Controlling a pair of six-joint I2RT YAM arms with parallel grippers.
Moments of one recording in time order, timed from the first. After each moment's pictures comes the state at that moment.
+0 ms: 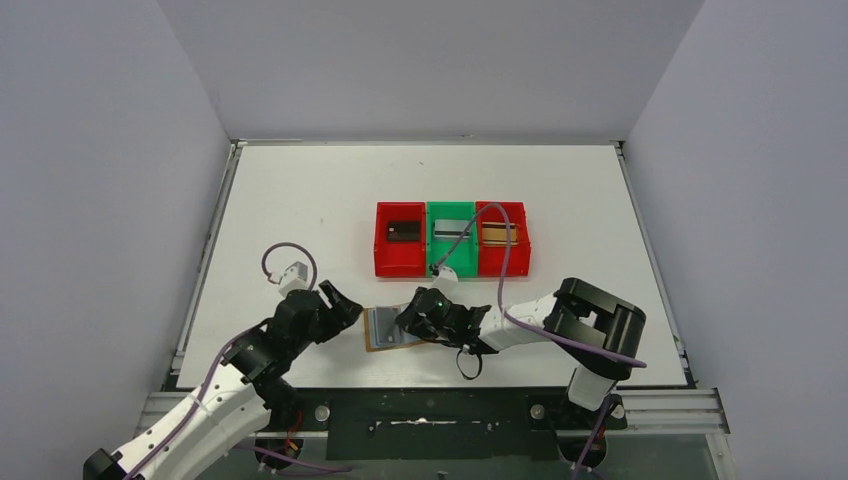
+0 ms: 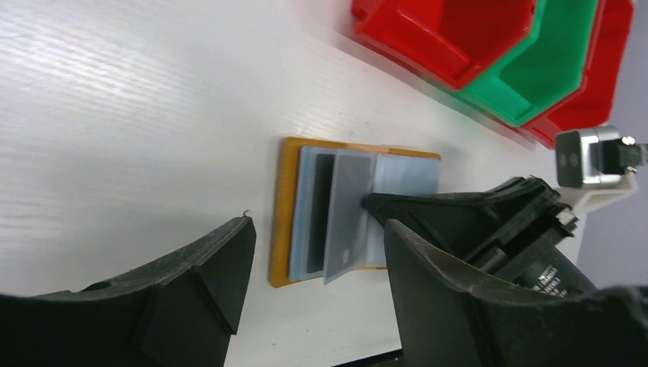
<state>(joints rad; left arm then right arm) -0.65 0.54 0.34 -0.49 -0.25 -1.07 1.09 1.70 0.67 0.34 0.24 1.11</state>
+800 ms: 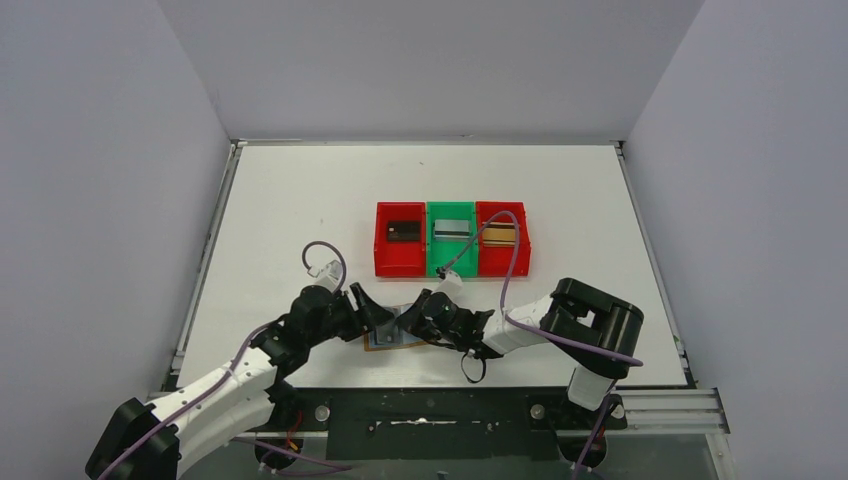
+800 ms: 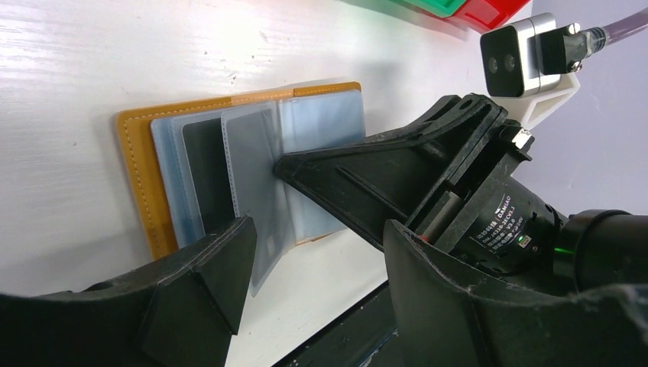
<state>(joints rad) -0.64 0.81 0.22 0.04 0.14 -1.01 1.08 1.71 0.61 0.48 0.22 1.20</state>
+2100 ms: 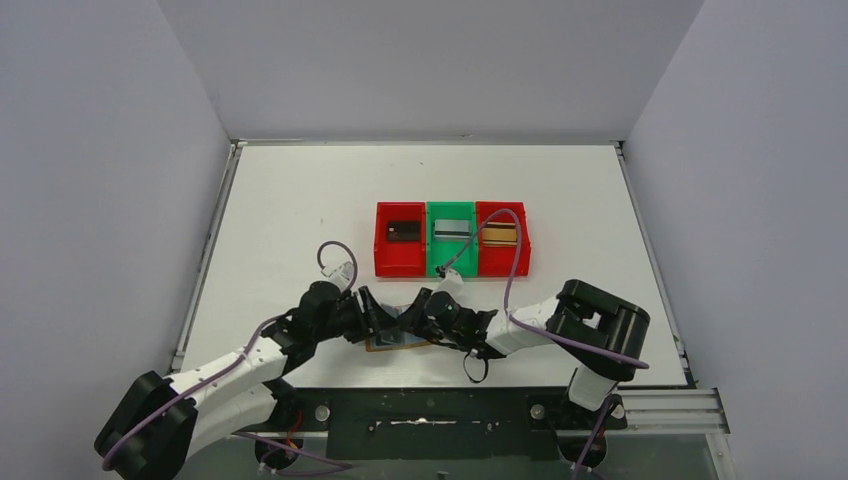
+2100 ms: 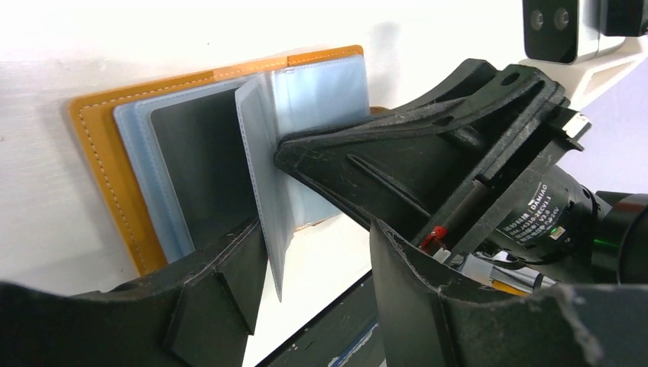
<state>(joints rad) -0.64 0.96 0.23 0.12 0.26 -1.00 1.08 1.70 0.59 0.49 0.20 1.17</state>
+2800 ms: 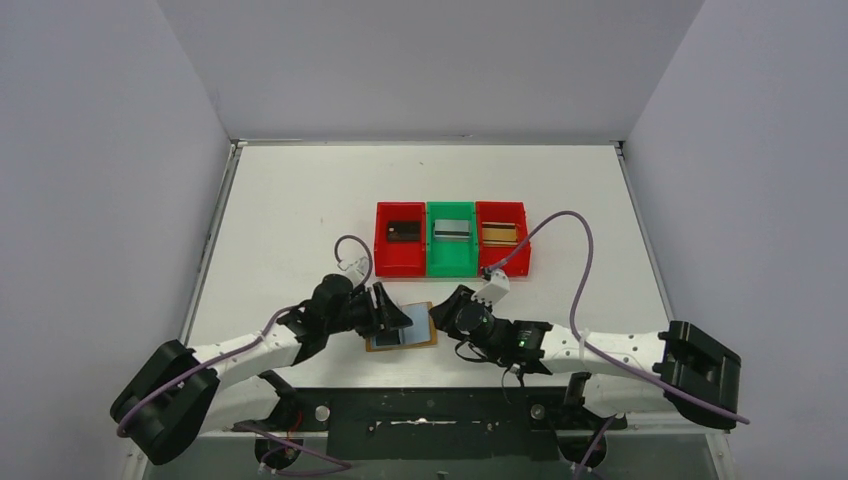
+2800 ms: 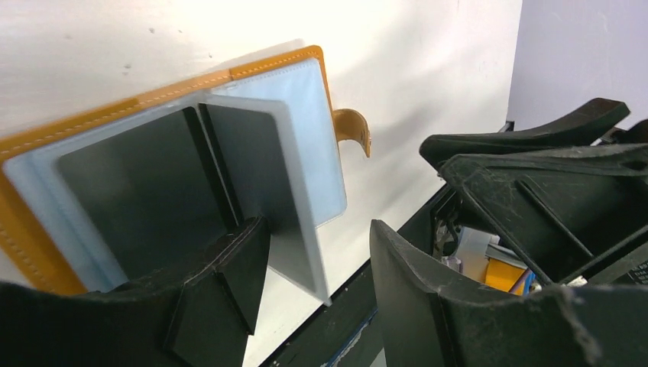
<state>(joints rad) -0.67 1.11 0.28 0.24 0.31 -0.99 1.13 1.21 0.49 0.08 0.49 1.20</state>
